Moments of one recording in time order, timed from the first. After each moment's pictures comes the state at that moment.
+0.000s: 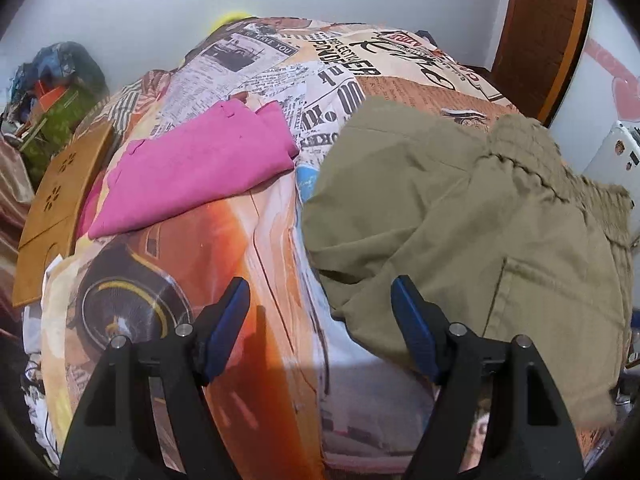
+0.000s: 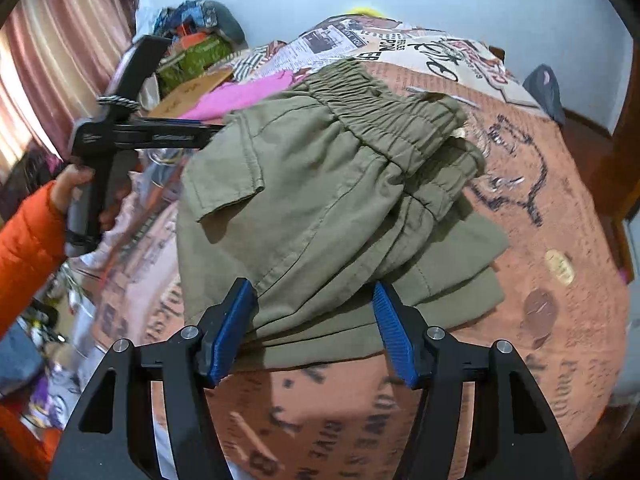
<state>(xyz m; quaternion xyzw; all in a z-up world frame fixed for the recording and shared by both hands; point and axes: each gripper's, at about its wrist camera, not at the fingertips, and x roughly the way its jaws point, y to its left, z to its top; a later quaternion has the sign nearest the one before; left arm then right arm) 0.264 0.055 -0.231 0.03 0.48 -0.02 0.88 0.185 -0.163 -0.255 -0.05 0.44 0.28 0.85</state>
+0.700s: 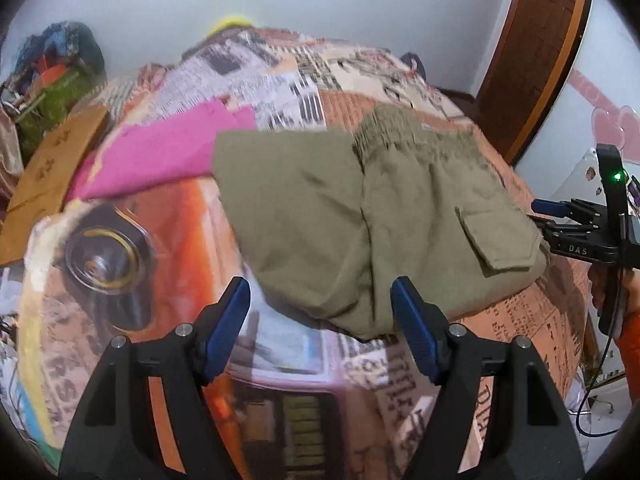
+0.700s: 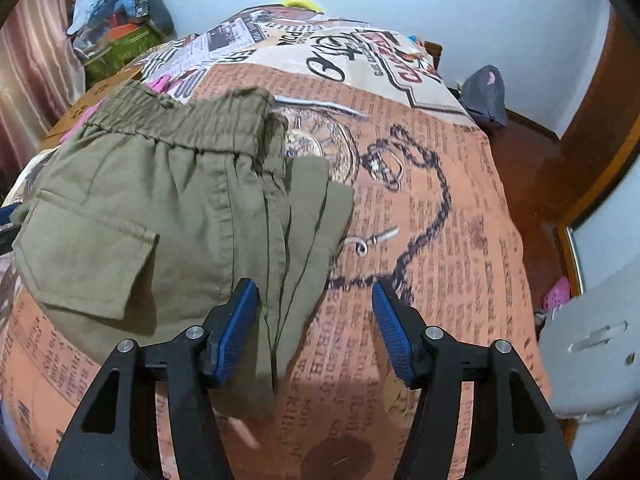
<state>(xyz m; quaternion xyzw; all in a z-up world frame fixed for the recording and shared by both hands) 0.209 0.025 -0.196 -0.03 0.45 -0.03 0.89 0.299 -0.225 -0.265 -0.10 0.45 0.18 0.87</state>
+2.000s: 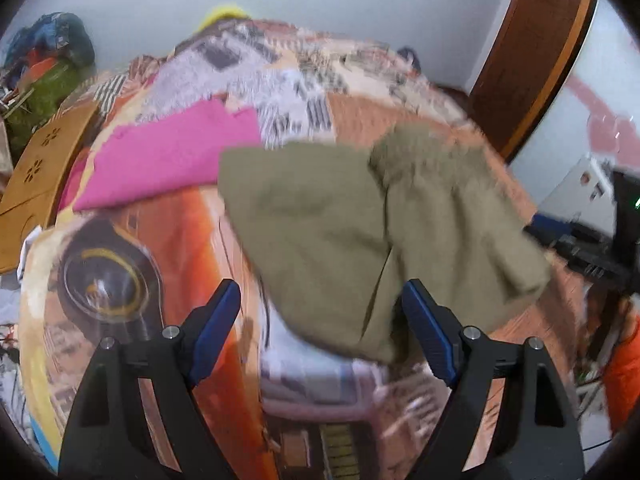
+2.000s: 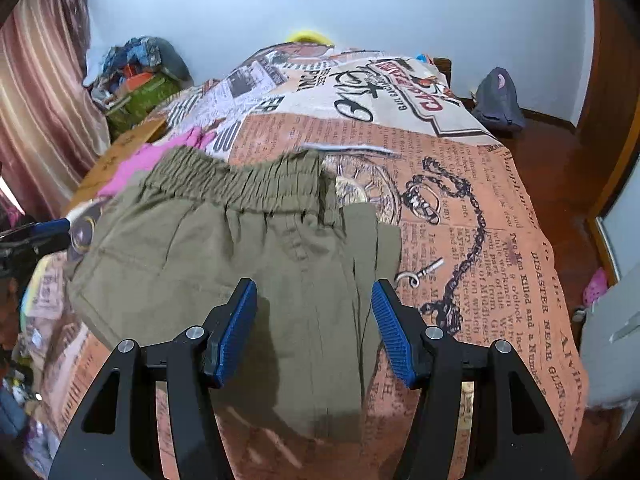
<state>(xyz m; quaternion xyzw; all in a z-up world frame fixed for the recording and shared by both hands) 0.238 0.047 -0.206 -0.03 0.49 -0.05 0.87 0.290 -0.210 -0.252 0.00 0.43 0.22 0.88</state>
